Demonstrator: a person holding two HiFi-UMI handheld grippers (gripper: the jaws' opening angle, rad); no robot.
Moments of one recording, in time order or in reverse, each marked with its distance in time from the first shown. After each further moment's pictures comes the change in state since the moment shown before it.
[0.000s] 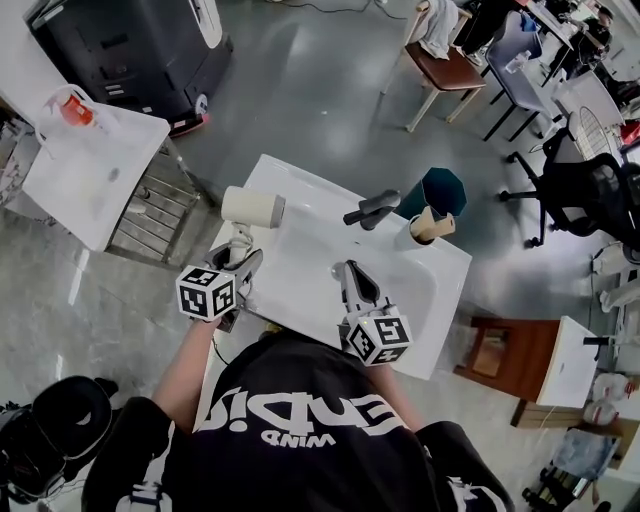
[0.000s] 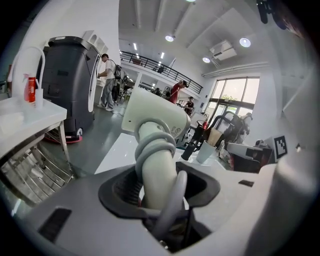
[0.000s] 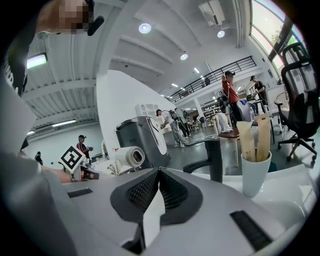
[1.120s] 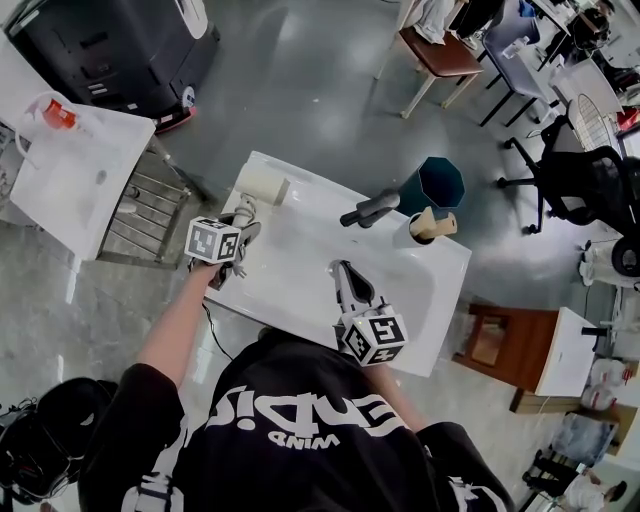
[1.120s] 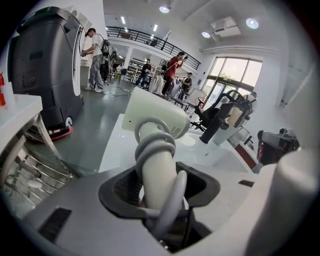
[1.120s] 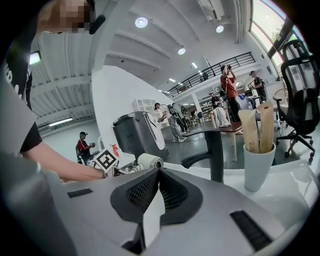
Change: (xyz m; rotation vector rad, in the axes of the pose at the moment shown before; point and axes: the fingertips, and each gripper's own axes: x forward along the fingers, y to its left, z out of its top) left arm 0.106 0.071 -0.018 0.063 0.300 -0.042; right arm 0.018 -0.009 -0.016 0.023 0.057 -0.021
